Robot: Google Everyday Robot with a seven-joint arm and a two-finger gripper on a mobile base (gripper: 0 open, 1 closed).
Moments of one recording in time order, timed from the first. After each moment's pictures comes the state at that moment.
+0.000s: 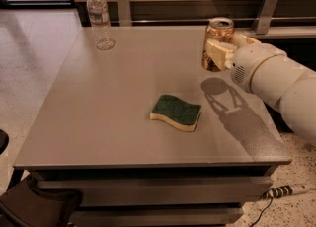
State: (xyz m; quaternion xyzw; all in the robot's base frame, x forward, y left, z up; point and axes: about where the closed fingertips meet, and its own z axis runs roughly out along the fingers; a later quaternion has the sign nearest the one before) arm 0.576 -0.159 0.960 -0.14 0.74 0.09 0.66
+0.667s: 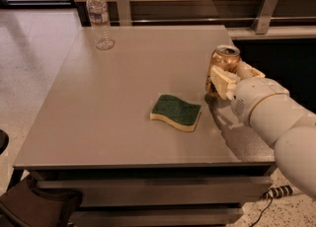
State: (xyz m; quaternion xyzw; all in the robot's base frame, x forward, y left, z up) arm 0.529 -0.168 0.915 -0.09 0.75 0.08 0.65
